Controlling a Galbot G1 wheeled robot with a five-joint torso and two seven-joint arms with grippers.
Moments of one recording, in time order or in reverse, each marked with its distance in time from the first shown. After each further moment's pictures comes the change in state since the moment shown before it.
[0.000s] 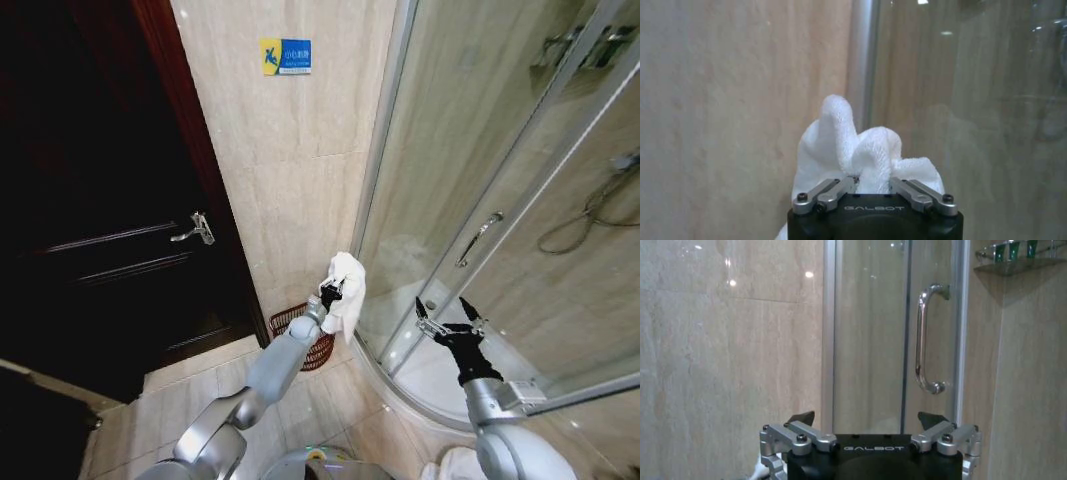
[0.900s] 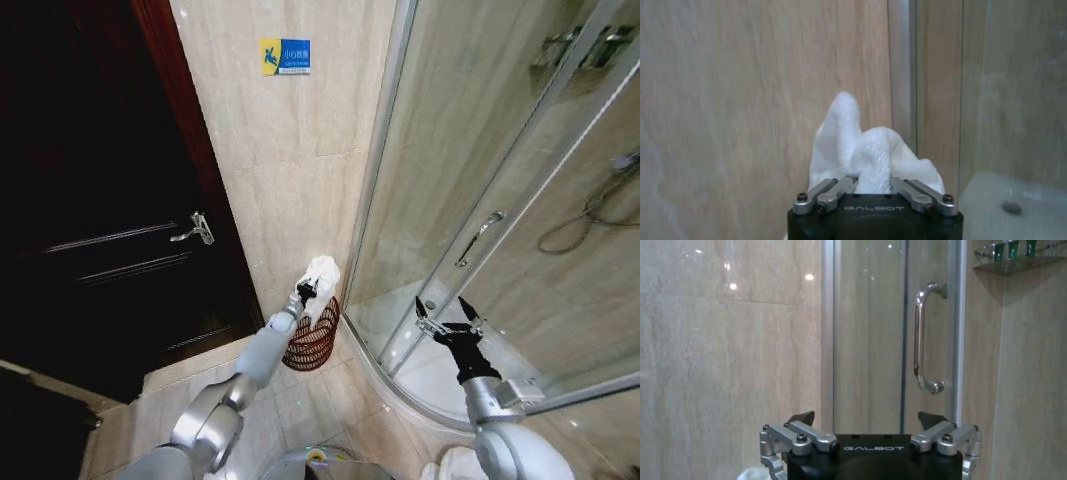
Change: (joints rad) left arm -0.032 0.017 -0.116 0.211 0.193 0.009 0.008; right arm 0.009 -0.012 0.012 -0.013 0.030 0.008 -0.007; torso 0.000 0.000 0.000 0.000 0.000
